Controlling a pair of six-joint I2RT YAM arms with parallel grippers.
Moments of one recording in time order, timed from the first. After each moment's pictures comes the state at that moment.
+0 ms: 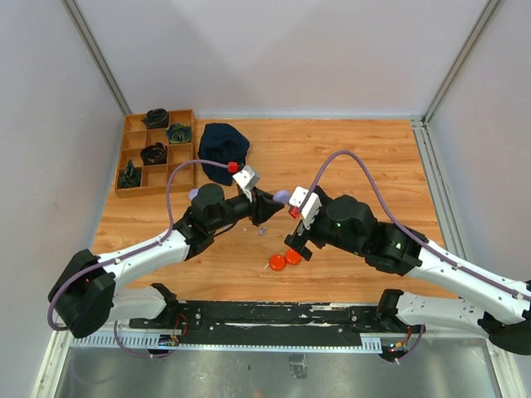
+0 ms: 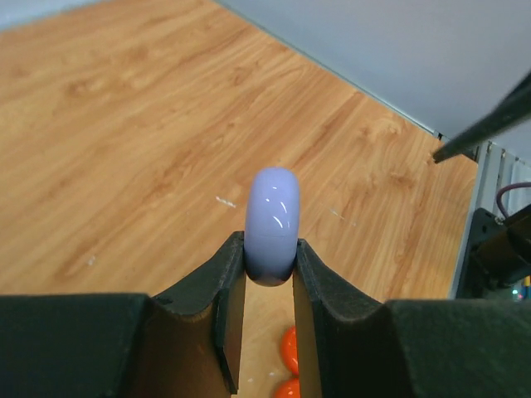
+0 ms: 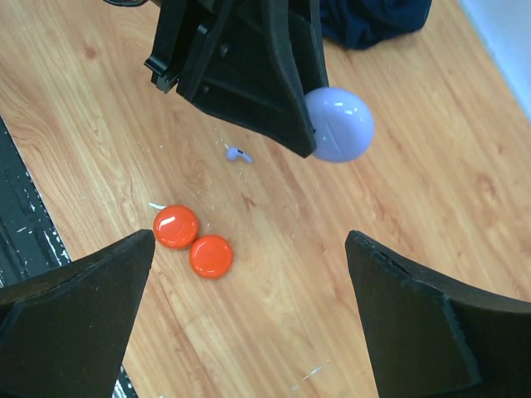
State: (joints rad) left arm -0.73 1.18 0.59 0.56 0.33 -0.18; right arm 1.09 0.94 1.01 -0.52 0.14 -0.23
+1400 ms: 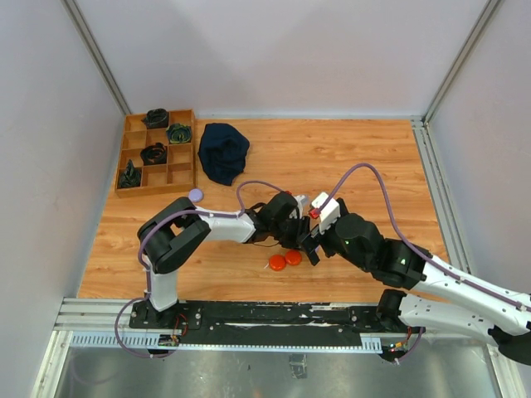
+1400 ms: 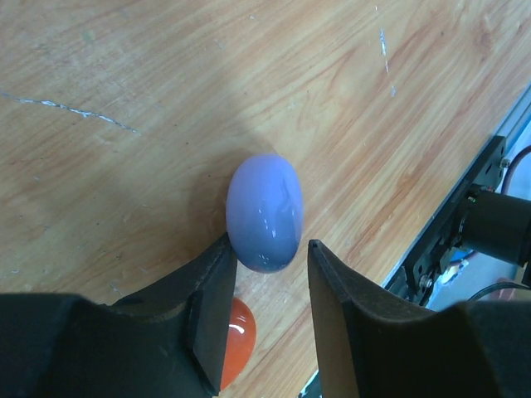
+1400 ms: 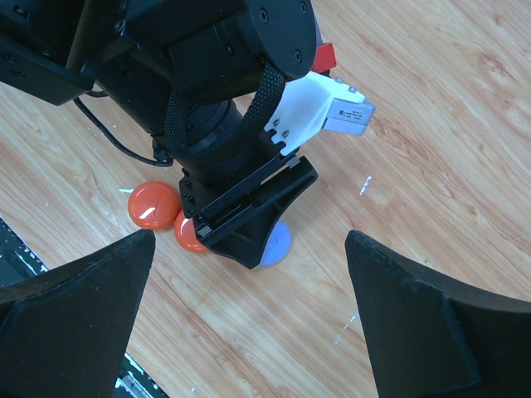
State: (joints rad) left arm -0.92 1.88 0.98 0.15 0.34 -0.73; right arm 1.09 0.79 0.76 -0.47 0.35 0.03
